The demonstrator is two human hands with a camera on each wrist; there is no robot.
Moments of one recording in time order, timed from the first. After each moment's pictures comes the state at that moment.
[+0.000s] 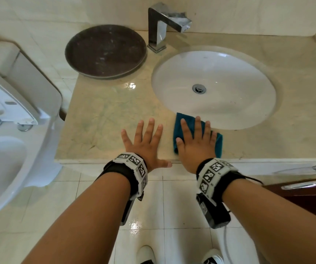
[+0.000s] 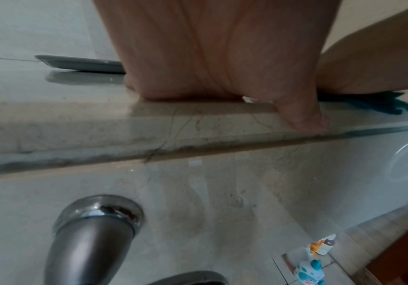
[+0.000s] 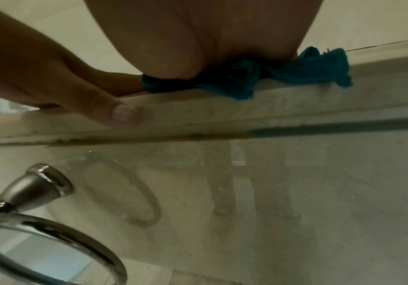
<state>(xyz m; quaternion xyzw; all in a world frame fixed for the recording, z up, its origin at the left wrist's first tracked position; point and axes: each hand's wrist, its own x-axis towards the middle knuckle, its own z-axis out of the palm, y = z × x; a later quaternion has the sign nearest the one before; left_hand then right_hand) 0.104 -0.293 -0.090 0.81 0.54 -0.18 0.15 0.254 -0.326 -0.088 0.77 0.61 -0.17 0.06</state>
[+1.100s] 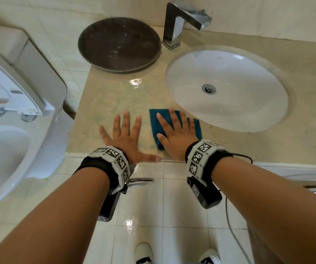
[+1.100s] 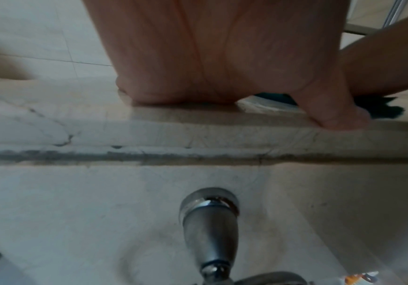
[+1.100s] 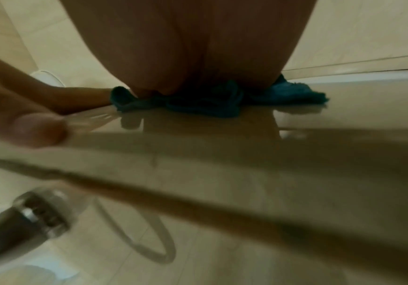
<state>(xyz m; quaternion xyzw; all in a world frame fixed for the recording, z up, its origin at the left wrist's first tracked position) 0.035 -0.275 -0.078 0.73 0.62 -0.19 0.22 0.200 -0.283 -0.082 0.66 0.72 -0.20 0.12</state>
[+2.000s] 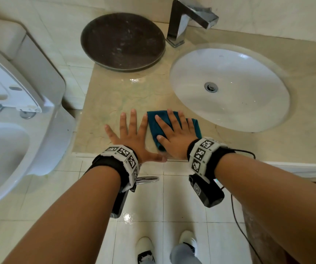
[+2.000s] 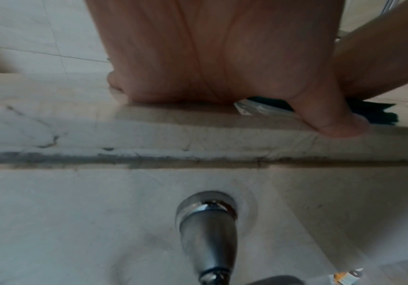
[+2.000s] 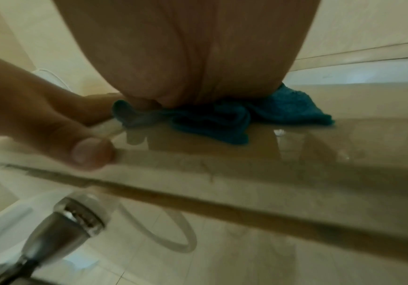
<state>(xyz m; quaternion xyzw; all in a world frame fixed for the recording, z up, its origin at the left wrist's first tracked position) 0.034 -0.272 -0.074 0.74 0.60 -0.19 0.23 0.184 -0.280 -0.077 0.65 0.72 -0.21 0.15</state>
